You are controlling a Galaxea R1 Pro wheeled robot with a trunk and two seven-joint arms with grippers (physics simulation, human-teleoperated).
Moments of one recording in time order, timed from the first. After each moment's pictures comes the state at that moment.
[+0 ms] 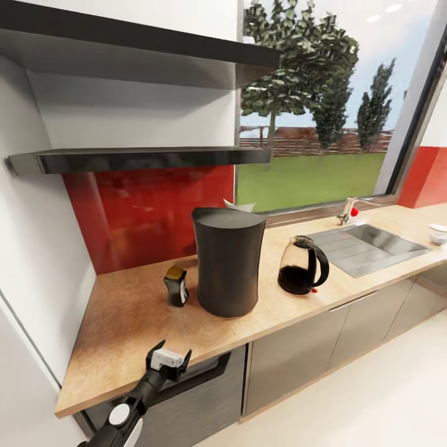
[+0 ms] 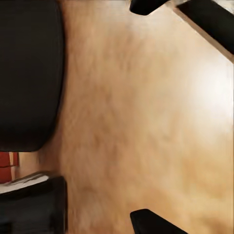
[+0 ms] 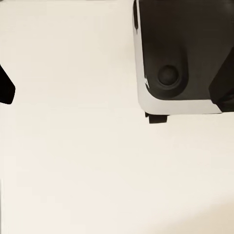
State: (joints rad) left arm -0.30 0.03 -0.19 -0.83 0.07 -0.31 -0.18; right arm -0.17 -0.08 -0.05 -0.10 0.03 -0.09 -0.08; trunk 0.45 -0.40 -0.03
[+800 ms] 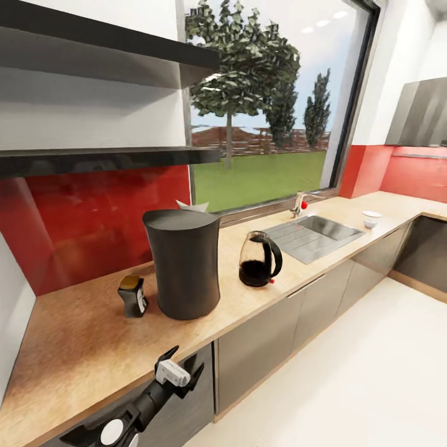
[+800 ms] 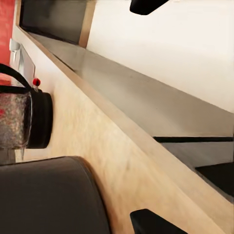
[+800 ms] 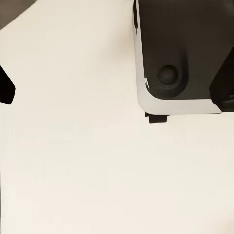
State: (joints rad) left arm -0.18 0.04 -0.19 -1.02 0.06 -0.31 -0.40; right arm -0.17 -0.08 -0.05 -0.10 0.03 -0.09 -0.08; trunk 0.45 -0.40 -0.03
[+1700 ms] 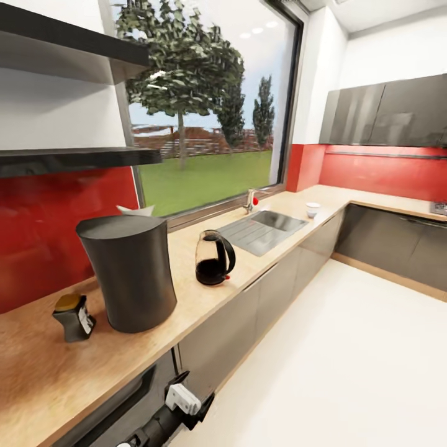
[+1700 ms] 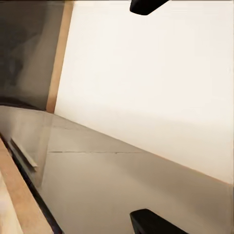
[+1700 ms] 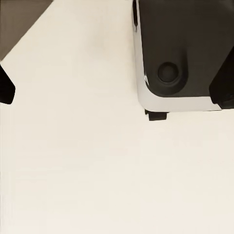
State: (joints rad) left arm -0.14 0.02 -0.27 -0.93 0.06 -0.31 -0.40; right arm -0.17 -0.08 -0.05 -0.10 0.02 -0.10 -0.08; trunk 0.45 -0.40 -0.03
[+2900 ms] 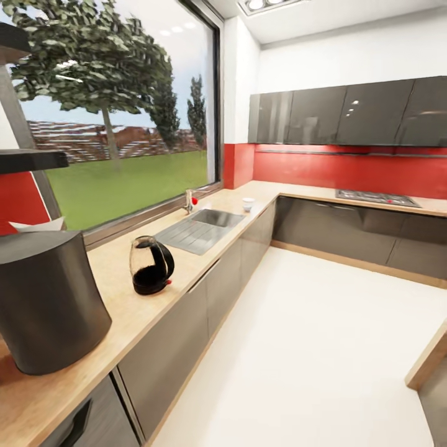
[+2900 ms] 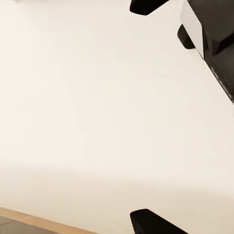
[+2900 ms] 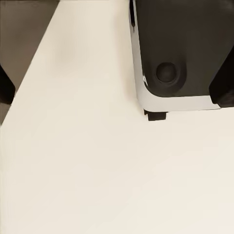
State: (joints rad) left arm -0.15 0.03 -0.29 -0.43 0.06 -0.30 -0.33; right arm -0.17 -0.08 -0.07 -0.10 0.02 -0.10 -0.08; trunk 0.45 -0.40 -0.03
